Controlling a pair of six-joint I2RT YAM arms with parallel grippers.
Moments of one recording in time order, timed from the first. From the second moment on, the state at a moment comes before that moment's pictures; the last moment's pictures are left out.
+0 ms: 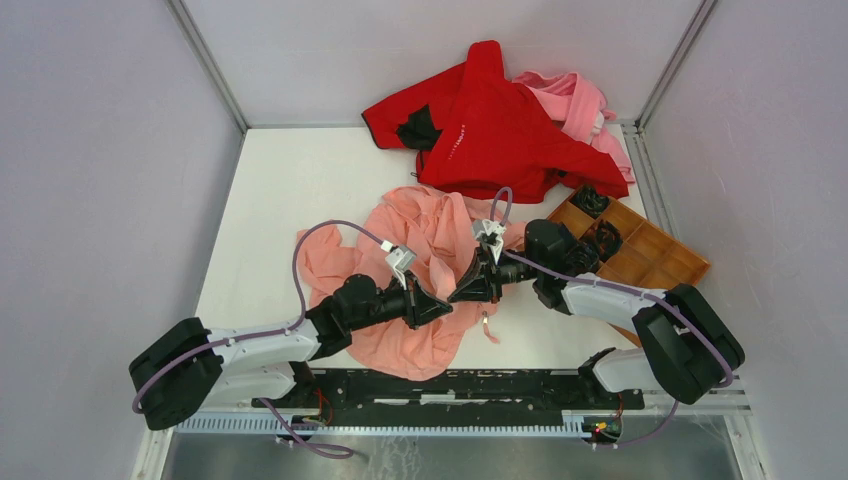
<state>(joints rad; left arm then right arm) -0.96 1.08 0.28 0.63 0.24 -0.66 0.56 1.35 0.49 0.66 -1.18 0.21</state>
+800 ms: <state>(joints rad) -0.95 1.15 0.28 0.68 0.30 -0.66 0.56 1.35 0.49 0.64 -1.17 0.19</state>
